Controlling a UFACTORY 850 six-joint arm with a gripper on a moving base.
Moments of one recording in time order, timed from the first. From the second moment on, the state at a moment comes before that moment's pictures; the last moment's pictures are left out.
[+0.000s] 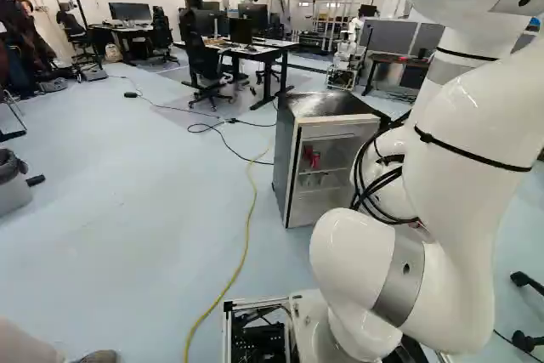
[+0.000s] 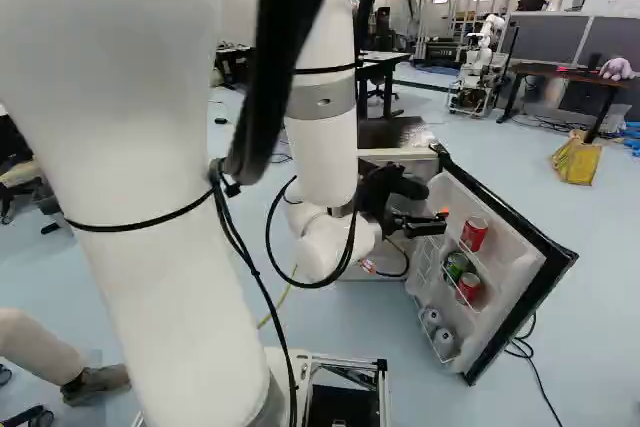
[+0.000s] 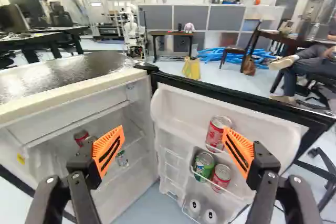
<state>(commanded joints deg) -41.1 -10.4 -13.7 -3.6 74.4 0.0</state>
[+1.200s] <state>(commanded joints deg) -40.7 -28.2 -25.1 -31.8 74.4 0.0</state>
